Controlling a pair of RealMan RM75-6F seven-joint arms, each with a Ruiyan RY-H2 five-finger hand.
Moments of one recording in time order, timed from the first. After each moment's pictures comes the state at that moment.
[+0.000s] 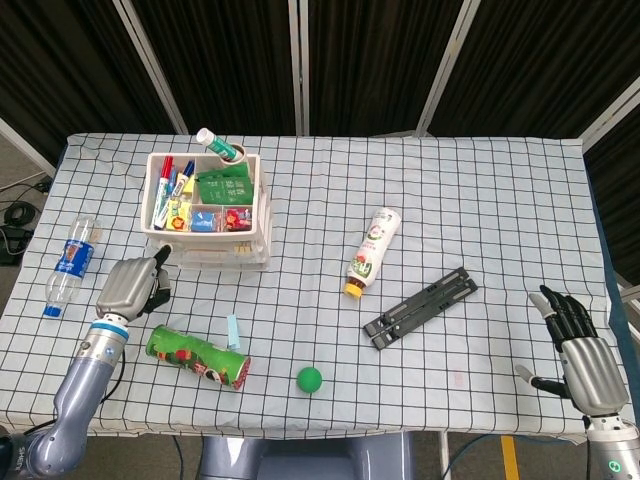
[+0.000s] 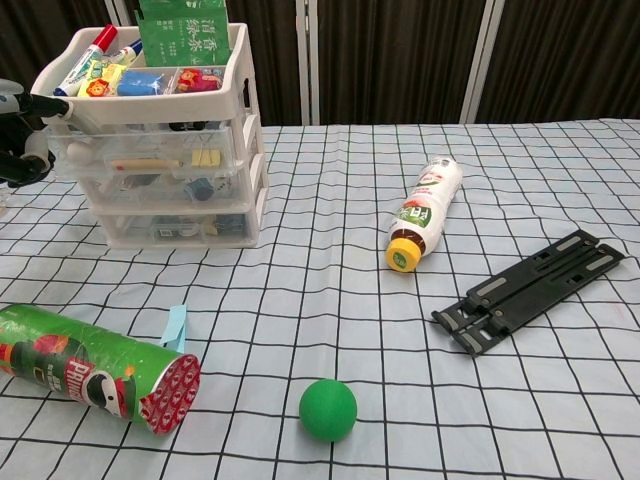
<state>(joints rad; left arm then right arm) -0.56 -1.21 -0.22 -1.95 0.84 1.13 0.42 0.08 -1.12 0.01 -1.59 -1.65 1.56 0.19</state>
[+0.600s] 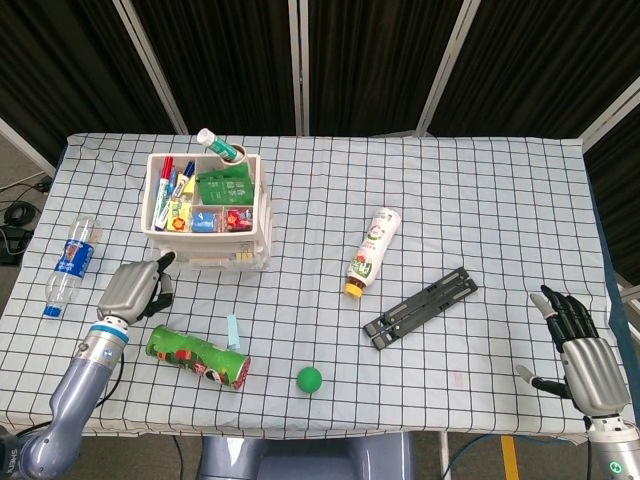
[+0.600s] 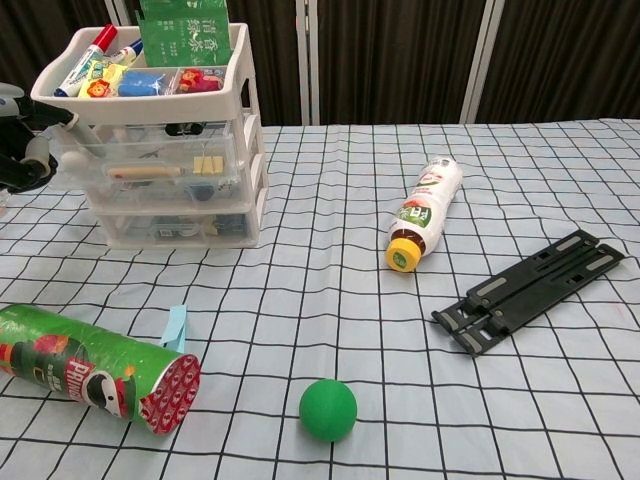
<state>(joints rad) -0.56 -1.17 -0.19 -1.98 0.86 1.09 0.35 0.07 -1.11 0.01 -1.60 -1.65 1.56 0.19</state>
